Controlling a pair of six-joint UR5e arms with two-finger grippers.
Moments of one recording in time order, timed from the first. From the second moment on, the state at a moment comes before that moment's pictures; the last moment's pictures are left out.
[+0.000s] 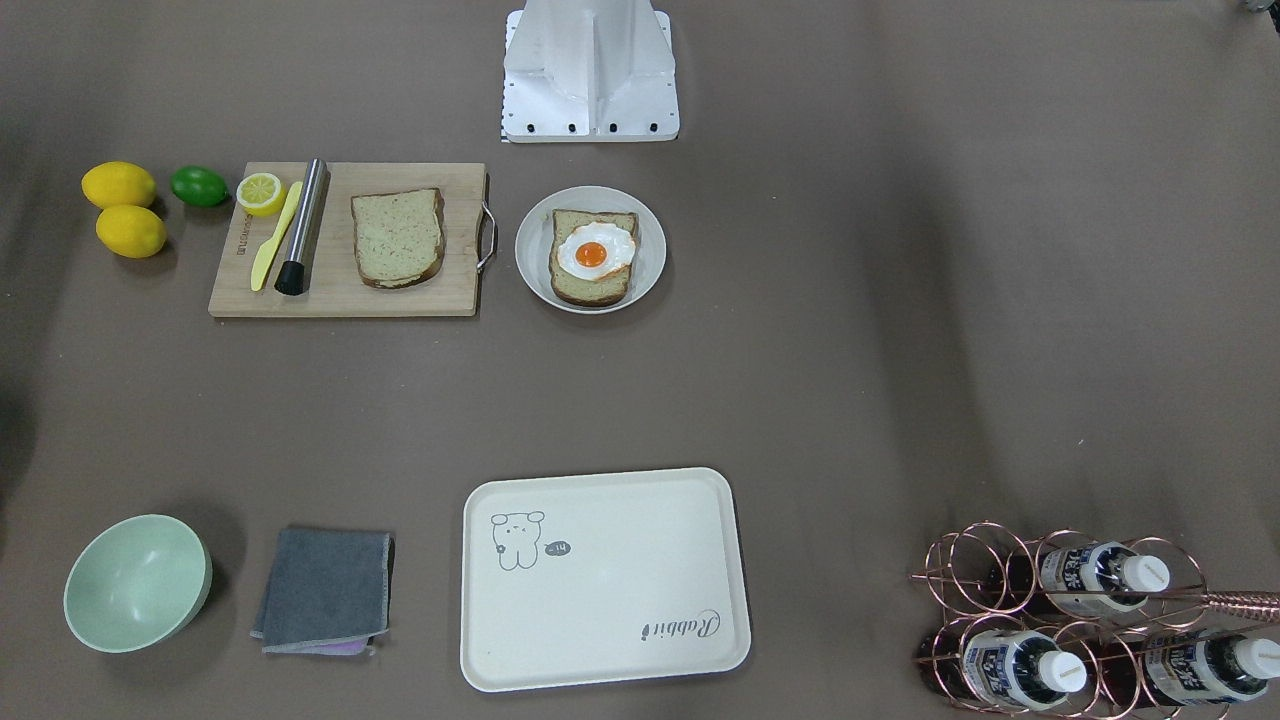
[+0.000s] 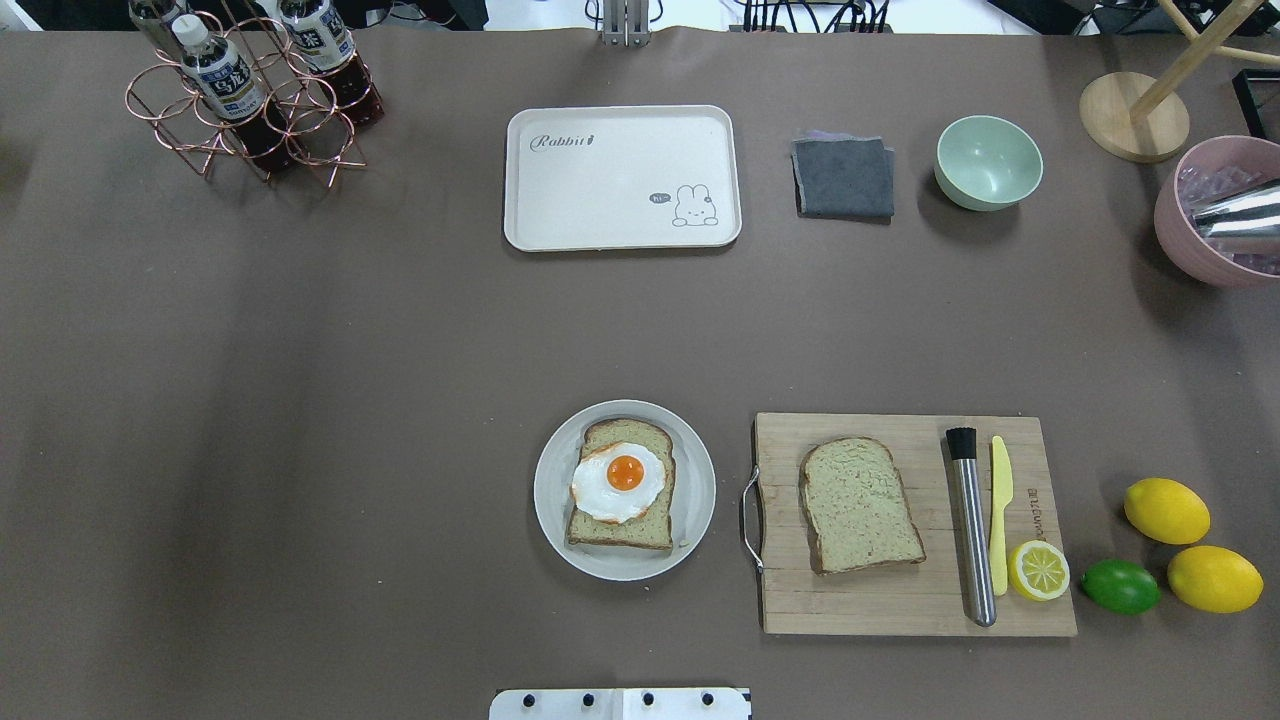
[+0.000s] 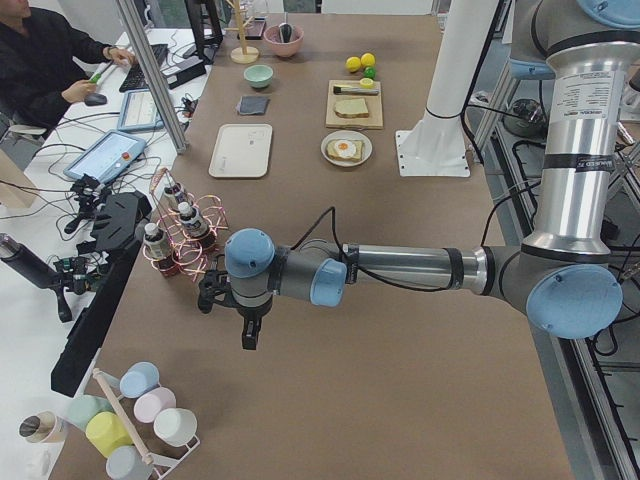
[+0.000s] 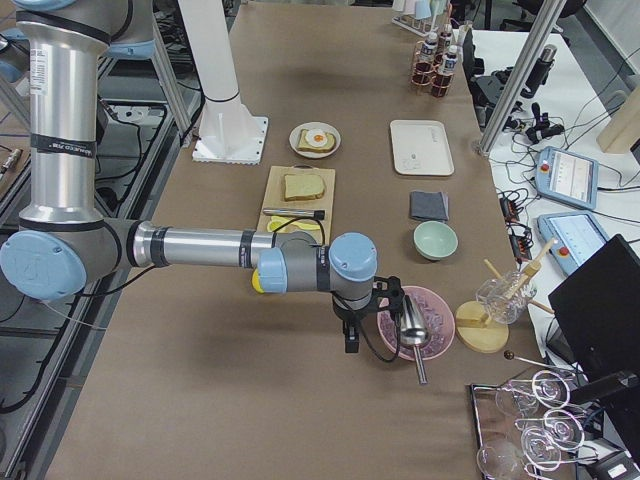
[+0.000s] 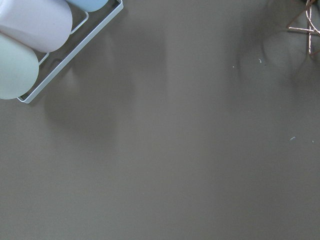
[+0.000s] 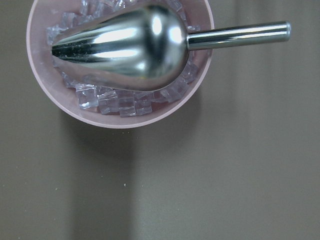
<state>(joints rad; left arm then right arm) -1.56 -1.60 -1.56 -1.76 -2.37 -0.13 1.56 -1.67 1.67 -1.47 2.34 0.03</state>
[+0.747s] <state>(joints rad) -1.56 -1.61 -1.56 -1.76 -2.37 -0.14 1.56 -1.65 1.66 -1.46 2.34 0.03</state>
